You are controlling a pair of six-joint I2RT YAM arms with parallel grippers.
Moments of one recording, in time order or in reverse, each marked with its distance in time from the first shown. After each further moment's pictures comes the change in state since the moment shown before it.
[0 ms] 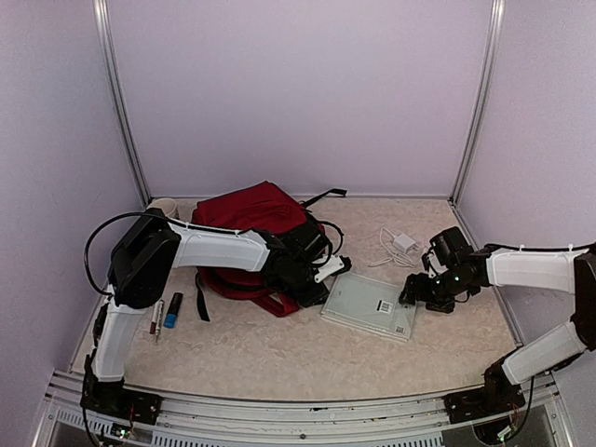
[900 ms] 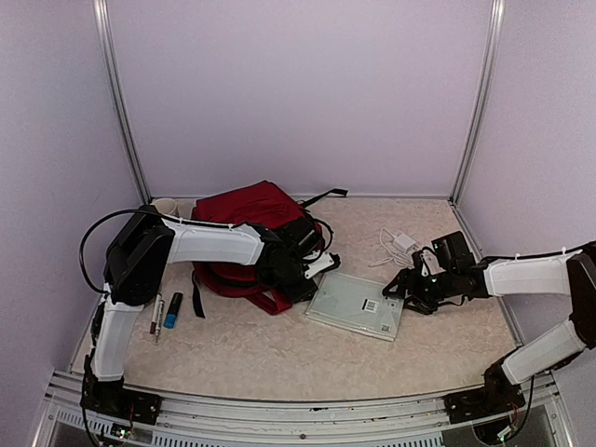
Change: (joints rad) left arm 0.029 -0.019 0.000 -0.092 -0.058 0.002; right arm 0.012 0.012 -0.094 0.336 -0.295 0.200
